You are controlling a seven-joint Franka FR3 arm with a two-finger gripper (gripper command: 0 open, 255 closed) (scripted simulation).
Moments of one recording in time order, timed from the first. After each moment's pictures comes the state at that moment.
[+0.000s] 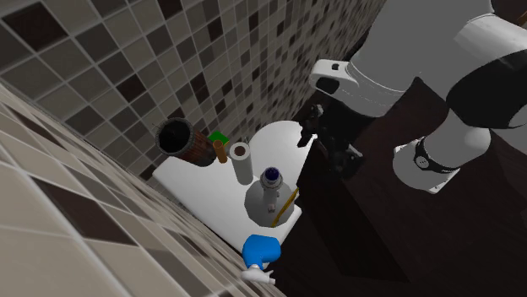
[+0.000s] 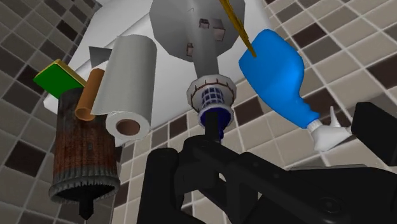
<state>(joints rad) 0.01 -0.59 -0.29 -2.77 0.01 2.52 -0.24</state>
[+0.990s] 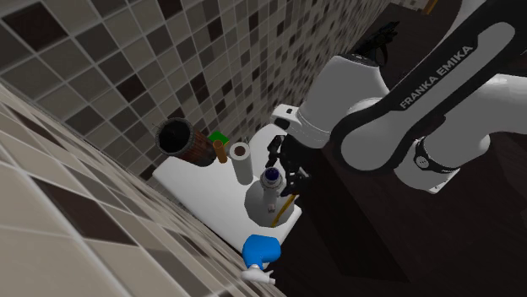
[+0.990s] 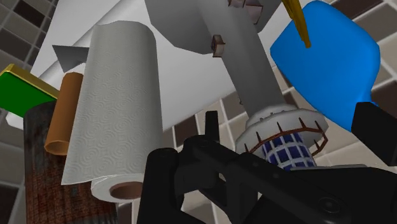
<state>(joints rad) 0.94 -0.15 -1.16 -2.68 0.86 3.02 -1.01</state>
